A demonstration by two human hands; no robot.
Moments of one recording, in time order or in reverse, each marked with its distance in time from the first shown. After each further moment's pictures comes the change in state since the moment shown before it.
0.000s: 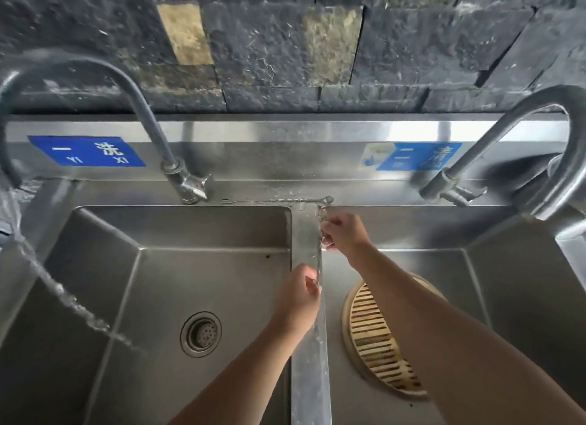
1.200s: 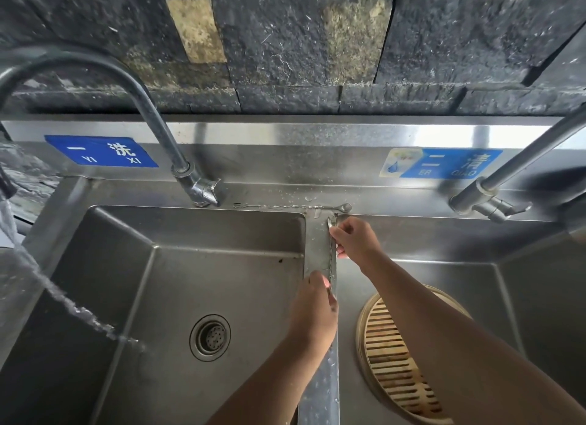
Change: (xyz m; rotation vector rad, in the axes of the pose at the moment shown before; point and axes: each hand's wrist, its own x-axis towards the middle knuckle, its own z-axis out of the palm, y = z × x) left_hand 0.016 0.003 0.017 0.239 0.076 0.062; right_hand 0.038 0.020 0.011 -0.125 -0.025 -0.094
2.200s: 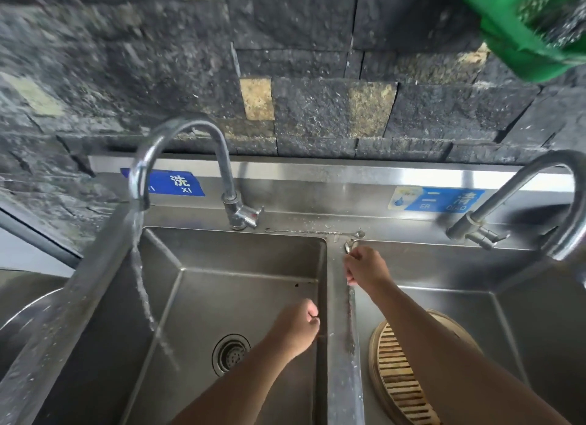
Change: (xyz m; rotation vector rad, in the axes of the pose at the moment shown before) left_hand -0.020 -0.054 -0.085 -0.017 -0.244 0.007; right_hand -0.070 -0.051 0.004 -0.040 0.056 0.030
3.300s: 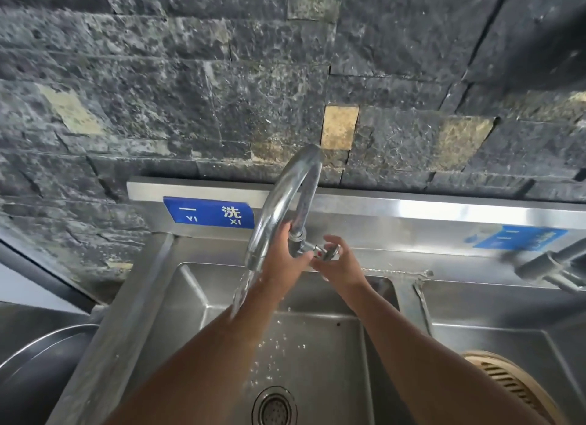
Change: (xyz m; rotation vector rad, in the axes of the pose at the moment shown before) left_hand 0.120 -0.067 -0.200 -0.331 0.408 0.223; right_hand 0.041 -0.133 0.169 0.244 -0.064 -0.176
